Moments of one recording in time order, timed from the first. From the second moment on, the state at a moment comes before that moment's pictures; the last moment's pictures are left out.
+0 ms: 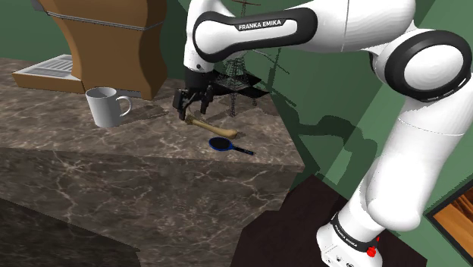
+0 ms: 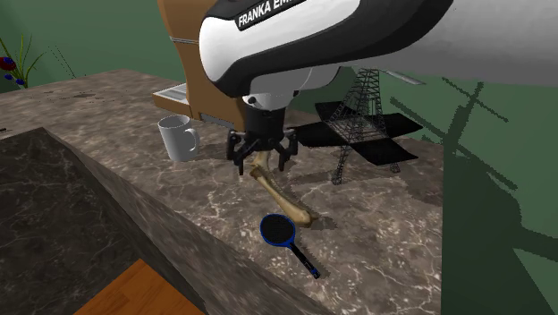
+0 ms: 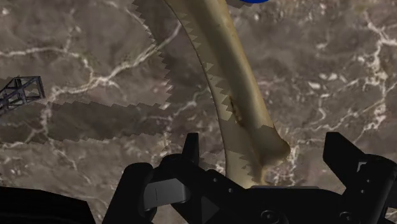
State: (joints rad) arm 0.23 0.18 0.24 -1.71 0.06 1.92 0.24
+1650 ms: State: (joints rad) arm 0.23 0.17 0.24 -1.66 0.06 1.86 0.25
